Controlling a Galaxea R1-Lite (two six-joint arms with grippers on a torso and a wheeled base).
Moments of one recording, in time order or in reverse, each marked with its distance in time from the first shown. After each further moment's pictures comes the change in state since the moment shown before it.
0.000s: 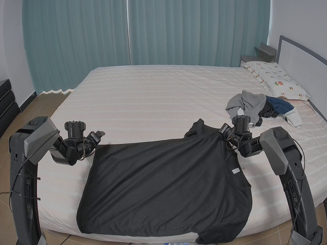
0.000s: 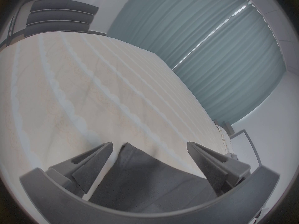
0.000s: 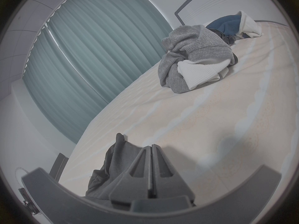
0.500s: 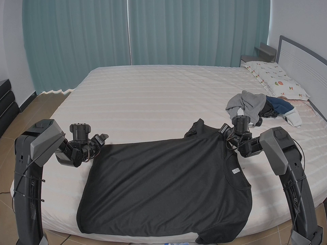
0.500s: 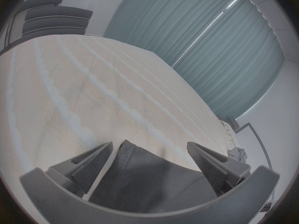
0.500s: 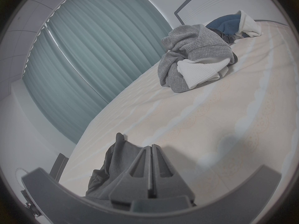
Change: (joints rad) left arm -0.023 0.053 -0.048 0.007 0.042 0.060; right arm 0.002 0.001 0.000 0.000 0.000 0.004
